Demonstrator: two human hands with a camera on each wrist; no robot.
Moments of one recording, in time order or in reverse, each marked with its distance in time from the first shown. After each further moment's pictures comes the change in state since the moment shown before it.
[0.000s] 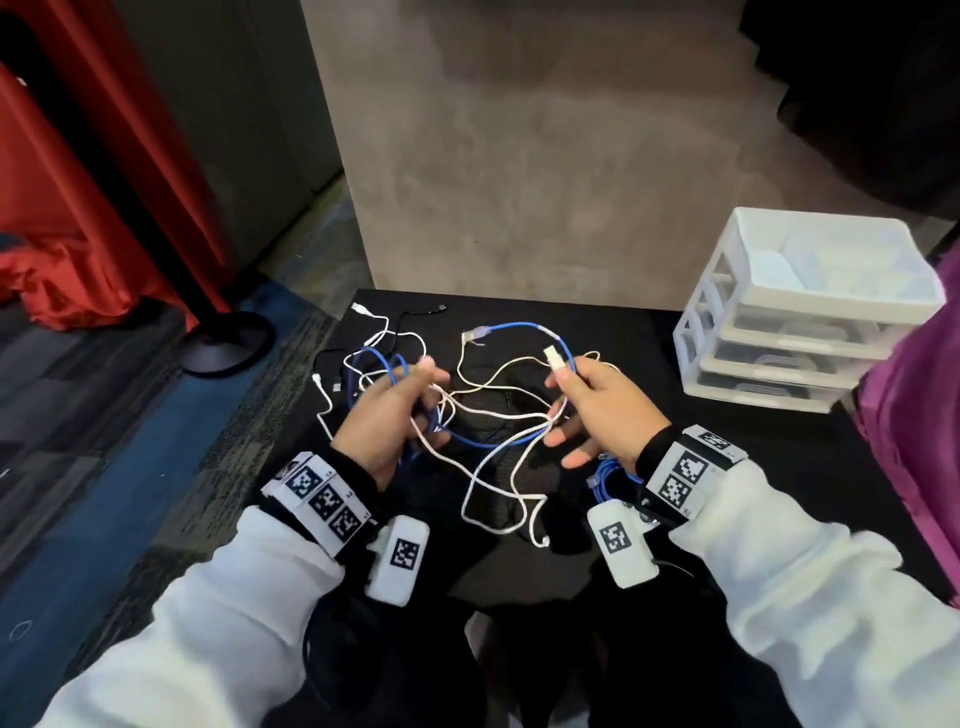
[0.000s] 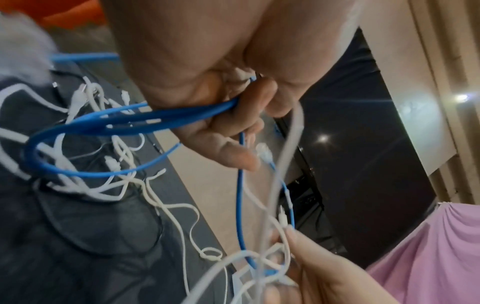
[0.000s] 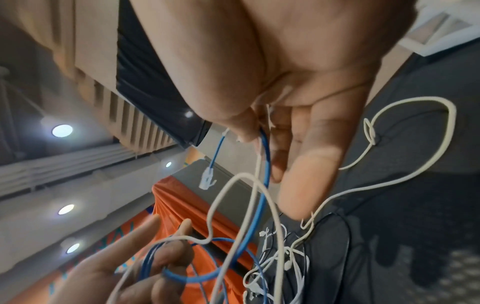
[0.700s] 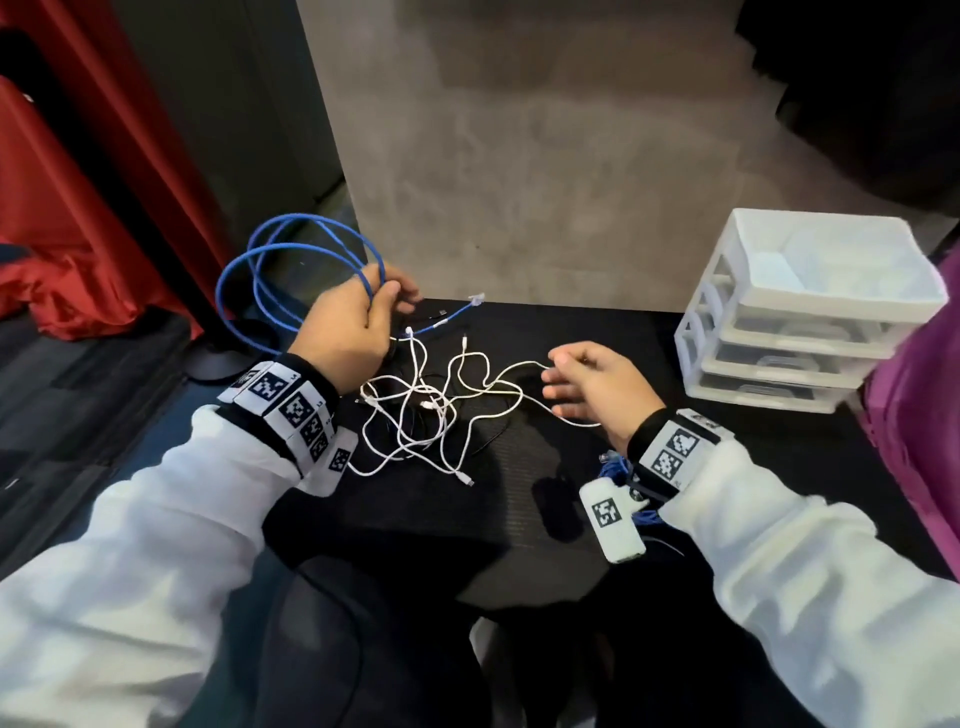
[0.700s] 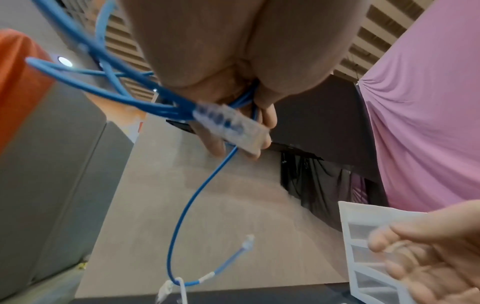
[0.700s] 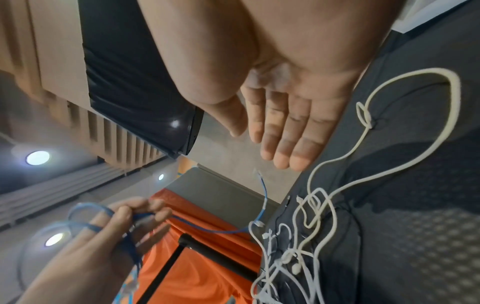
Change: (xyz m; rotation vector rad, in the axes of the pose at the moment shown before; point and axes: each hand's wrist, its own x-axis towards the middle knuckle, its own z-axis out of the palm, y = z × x) left_hand 0.036 0.078 -0.025 0.851 0.066 0.716; right_hand 0.028 0.002 -0.003 0.257 0.106 -0.047
